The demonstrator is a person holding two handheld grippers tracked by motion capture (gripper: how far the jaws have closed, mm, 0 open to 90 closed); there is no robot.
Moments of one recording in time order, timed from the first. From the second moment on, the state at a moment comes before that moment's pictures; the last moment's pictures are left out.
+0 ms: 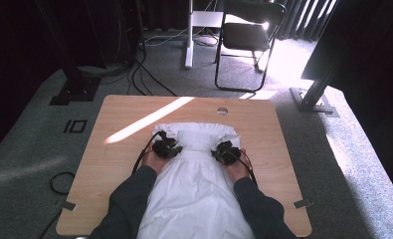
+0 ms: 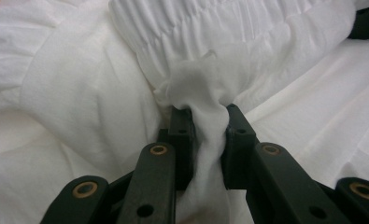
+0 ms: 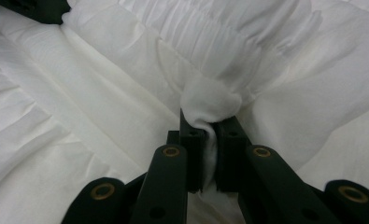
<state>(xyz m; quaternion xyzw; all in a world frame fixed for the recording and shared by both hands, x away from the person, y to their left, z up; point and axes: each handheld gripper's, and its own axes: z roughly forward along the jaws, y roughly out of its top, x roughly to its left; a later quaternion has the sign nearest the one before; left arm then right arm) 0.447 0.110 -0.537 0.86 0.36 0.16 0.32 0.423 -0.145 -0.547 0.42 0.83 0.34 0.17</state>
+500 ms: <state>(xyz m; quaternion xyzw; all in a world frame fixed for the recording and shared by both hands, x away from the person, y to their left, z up) 0.493 0.106 -0.530 0.83 0.44 0.13 0.32 0.468 -0.132 -0.546 0.45 0.80 0.33 0.20</state>
